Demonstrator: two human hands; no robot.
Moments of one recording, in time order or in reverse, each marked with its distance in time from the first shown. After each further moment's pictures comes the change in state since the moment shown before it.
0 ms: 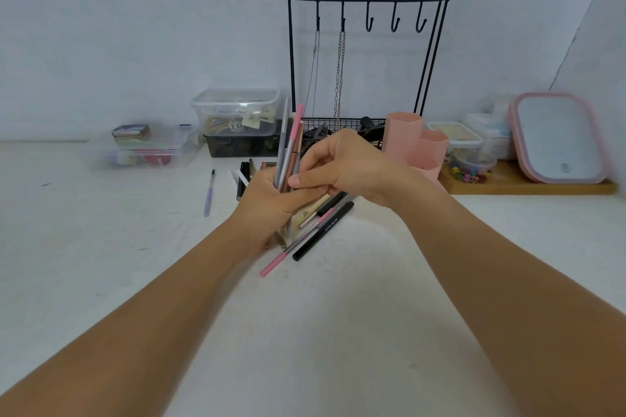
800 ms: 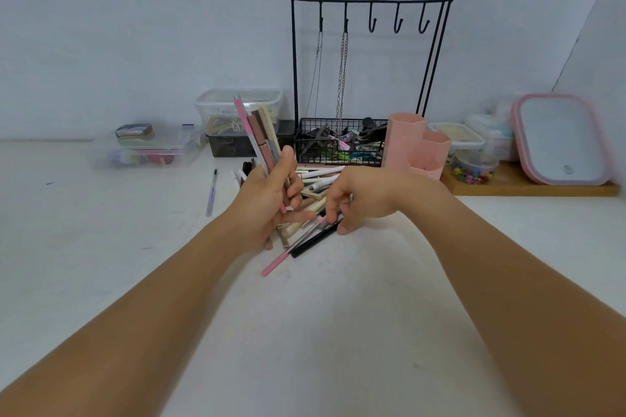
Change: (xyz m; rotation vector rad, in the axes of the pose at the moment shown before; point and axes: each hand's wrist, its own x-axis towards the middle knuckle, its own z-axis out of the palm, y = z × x) left_hand 0.009 -0.001 -0.007 -0.285 -0.031 -0.176; right_hand 0.006 0.034 -0.018 -0.705 -0.341 0.111
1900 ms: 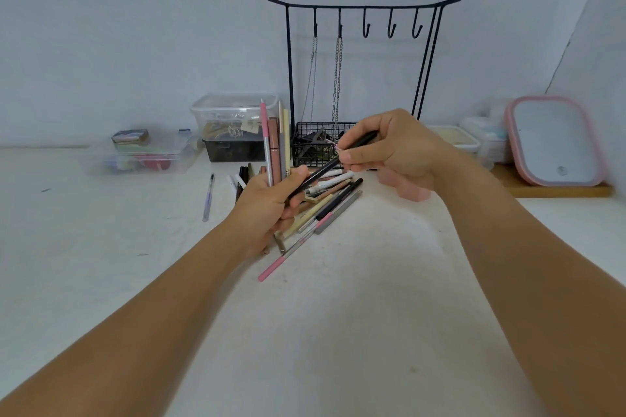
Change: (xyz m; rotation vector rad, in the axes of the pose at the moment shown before) left_hand 0.001 -0.005 -0.001 0.036 -0.009 -0.019; right_hand -0.031 0.012 -0.037 0.934 0.468 -0.083
